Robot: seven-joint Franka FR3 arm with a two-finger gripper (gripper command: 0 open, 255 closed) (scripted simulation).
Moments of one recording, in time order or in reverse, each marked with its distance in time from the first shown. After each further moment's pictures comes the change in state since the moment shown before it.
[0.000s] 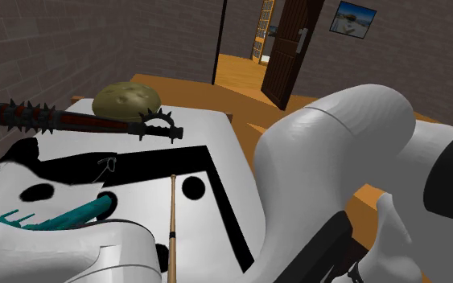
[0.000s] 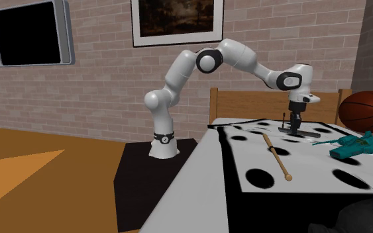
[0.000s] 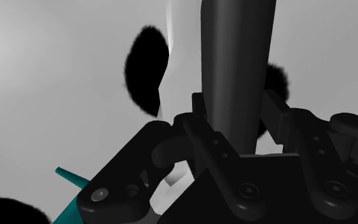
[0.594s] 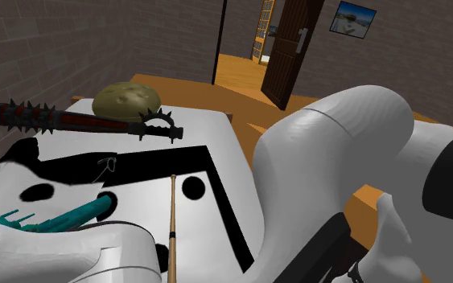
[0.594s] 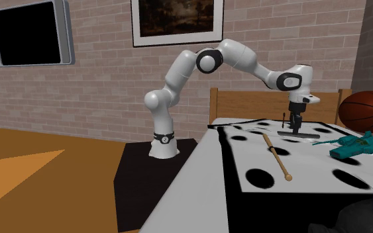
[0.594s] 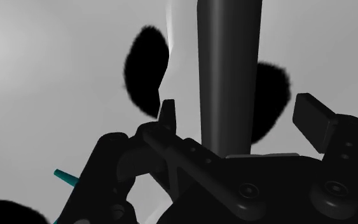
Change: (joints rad) arm 0.000 0.003 -0.001 -0.003 -0.001 0.007 0.000
